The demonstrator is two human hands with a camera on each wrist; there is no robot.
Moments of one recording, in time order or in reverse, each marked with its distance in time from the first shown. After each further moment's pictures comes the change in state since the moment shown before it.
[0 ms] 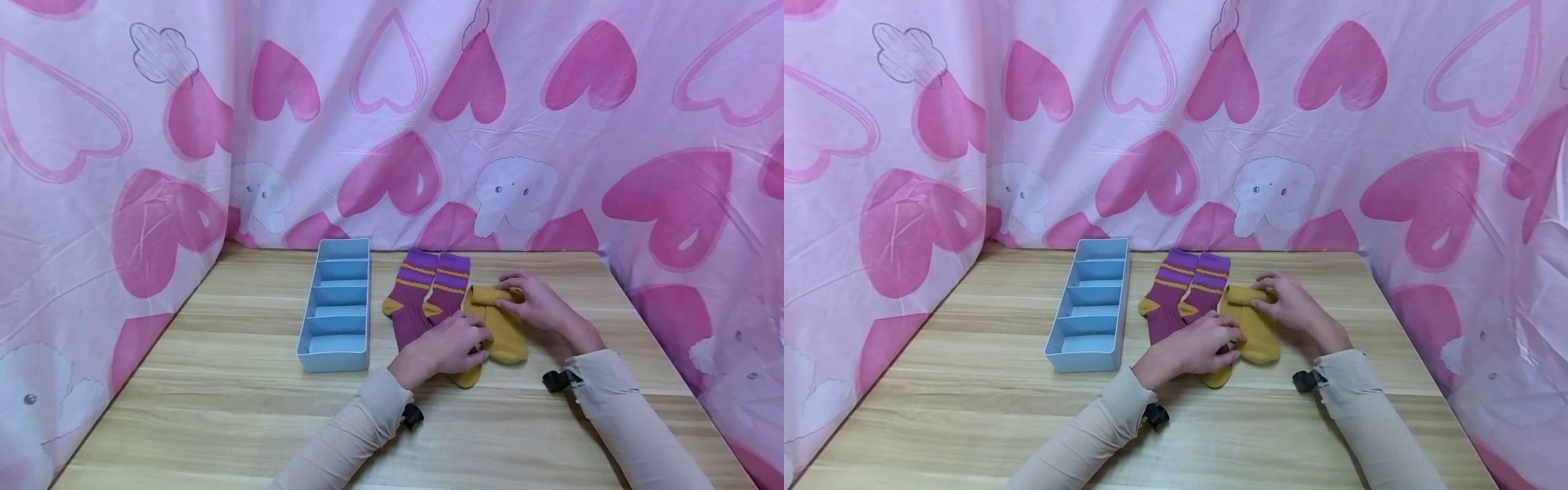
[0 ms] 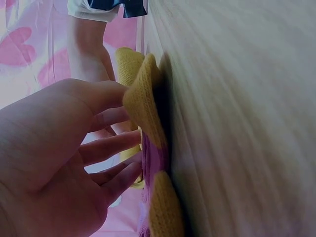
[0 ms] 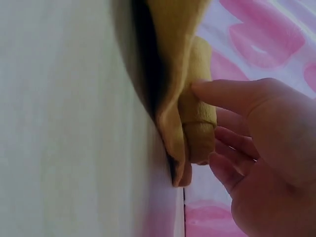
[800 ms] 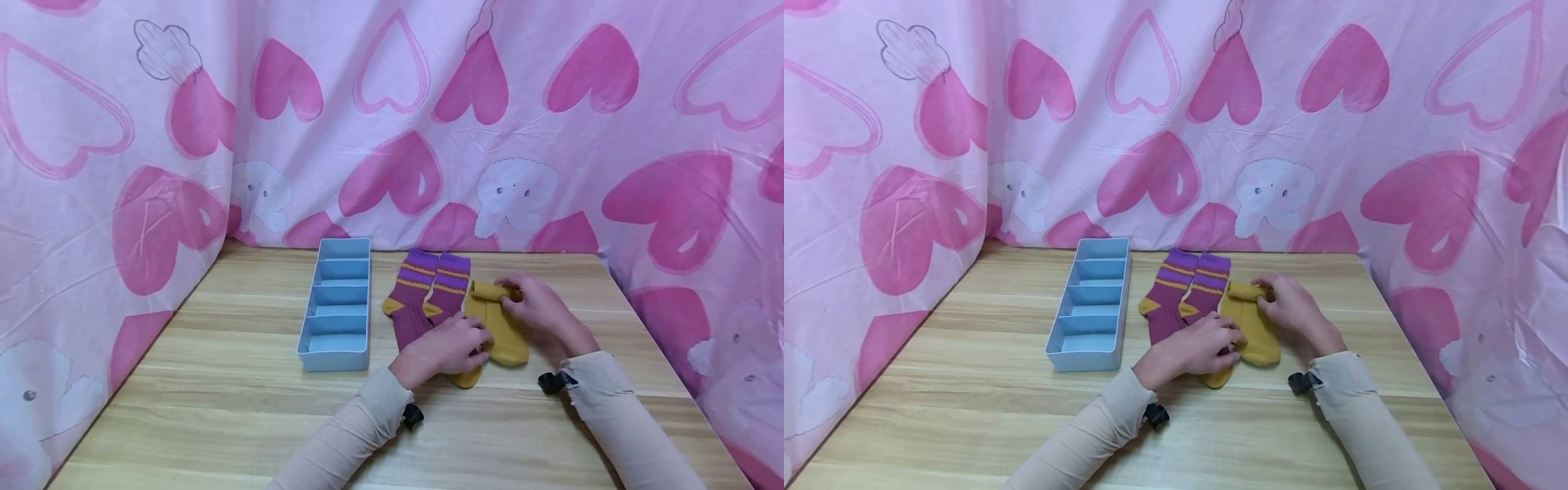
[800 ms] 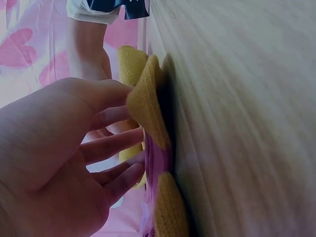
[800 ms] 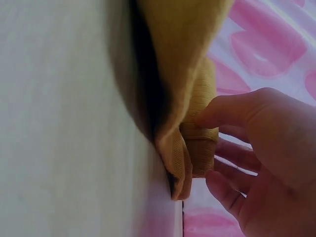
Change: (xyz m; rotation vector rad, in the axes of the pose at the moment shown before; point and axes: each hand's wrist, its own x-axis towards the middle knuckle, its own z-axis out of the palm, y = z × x) left_hand -0.001 0.002 -0.001 0.018 -0.018 0.001; right_hand 0.002 -0.006 0.003 -0.039 0.016 0.105
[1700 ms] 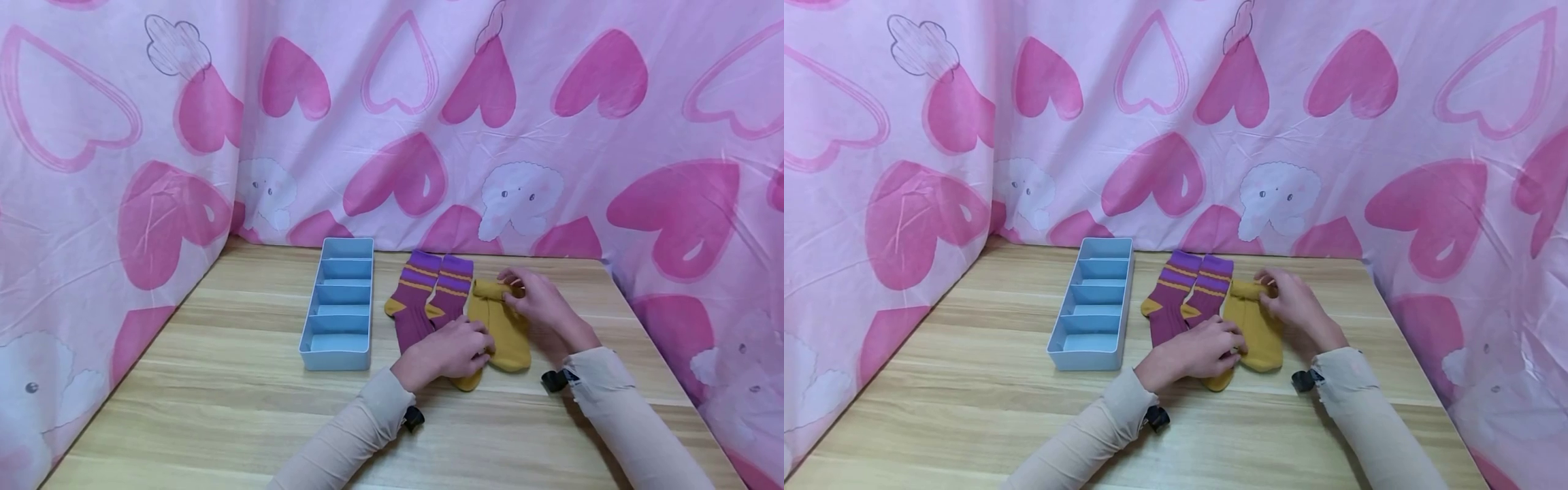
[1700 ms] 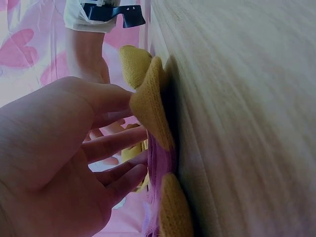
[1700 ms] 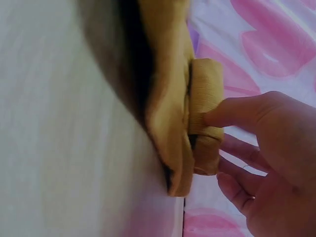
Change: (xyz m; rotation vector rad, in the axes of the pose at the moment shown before) left_hand -0.001 0.000 0.000 -0.037 -0.006 0.006; right_hand 0.015 0.002 -0.005 -0.002 0.056 -0.057
